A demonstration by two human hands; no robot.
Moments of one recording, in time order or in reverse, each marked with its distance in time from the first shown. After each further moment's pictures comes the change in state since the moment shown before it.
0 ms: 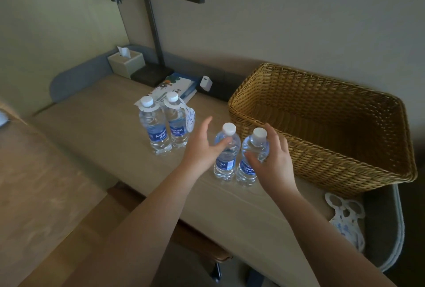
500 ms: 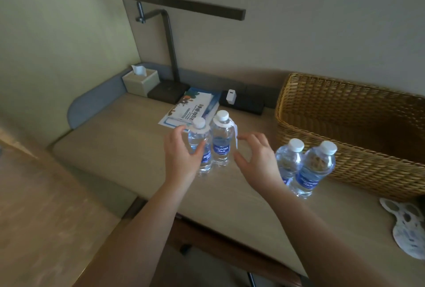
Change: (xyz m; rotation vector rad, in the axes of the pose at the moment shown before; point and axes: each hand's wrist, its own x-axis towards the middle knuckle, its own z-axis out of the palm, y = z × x) left_hand 0.039 -0.094 -0.158 0.016 0.317 0.119; right_hand 0.020 -0.142 0.132 -0.013 -0.027 -0.062
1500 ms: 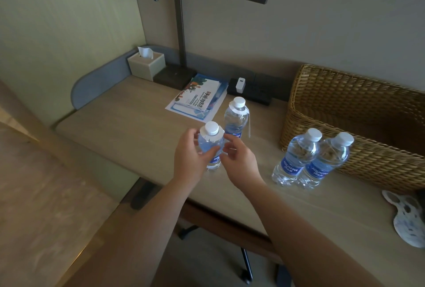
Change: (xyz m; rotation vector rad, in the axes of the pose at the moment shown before) left_hand -0.019 -0.042 -0.009 -0.144 -0.122 -0.037; right_hand -0.022 -0.033 0.067 0.336 -0.165 0.308
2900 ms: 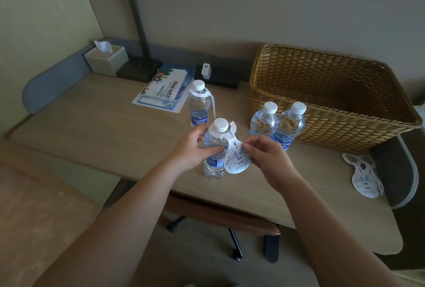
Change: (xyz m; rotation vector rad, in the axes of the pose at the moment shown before) left_hand -0.014 0.027 0.048 -0.047 -0.615 -0.039; right_hand -0.043 0.063 -0.115 0.484 -0.007 0.063
